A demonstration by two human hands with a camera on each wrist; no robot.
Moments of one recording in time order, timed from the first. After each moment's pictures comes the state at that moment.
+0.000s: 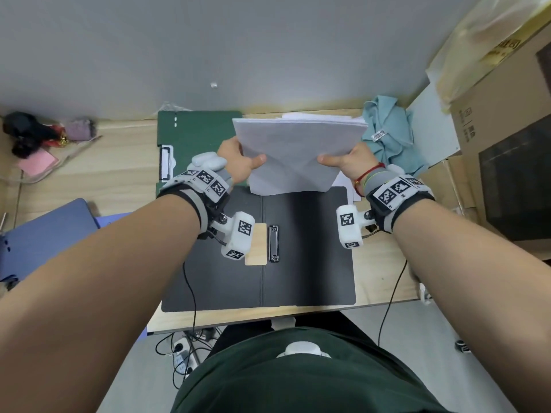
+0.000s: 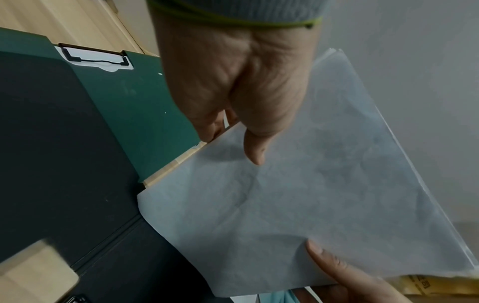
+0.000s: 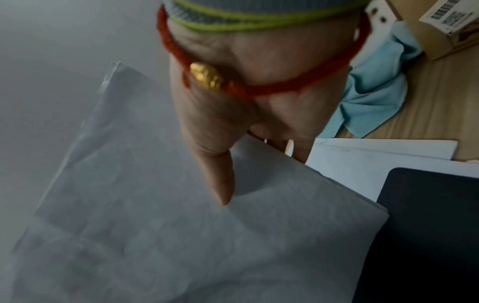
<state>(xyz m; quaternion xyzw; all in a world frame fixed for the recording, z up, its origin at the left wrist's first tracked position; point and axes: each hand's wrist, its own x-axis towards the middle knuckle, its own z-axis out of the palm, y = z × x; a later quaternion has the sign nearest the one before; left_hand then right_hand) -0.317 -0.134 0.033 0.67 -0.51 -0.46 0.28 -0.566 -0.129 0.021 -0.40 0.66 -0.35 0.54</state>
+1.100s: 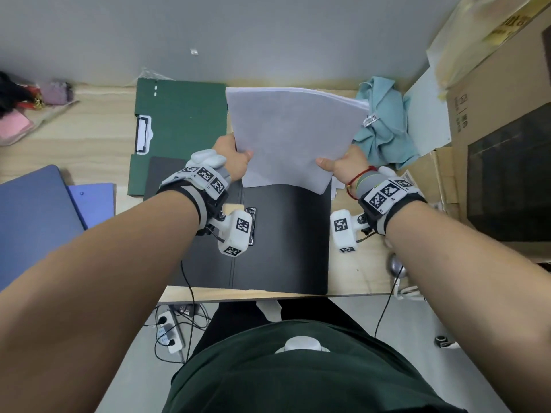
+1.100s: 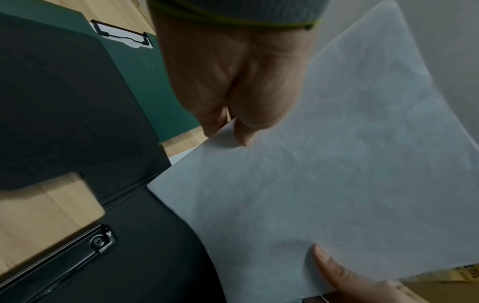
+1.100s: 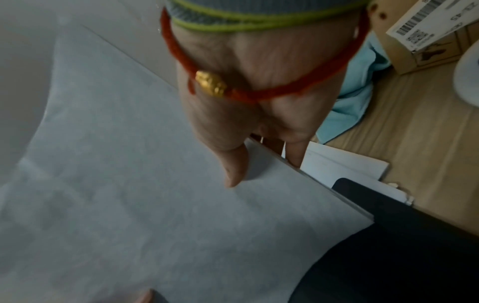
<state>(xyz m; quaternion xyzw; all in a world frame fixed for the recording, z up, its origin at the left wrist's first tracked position) -0.368 -0.111 0.005 0.74 -0.50 -0.41 0.20 -0.615 -0.112 -0.018 -0.43 0.69 -0.26 0.52</state>
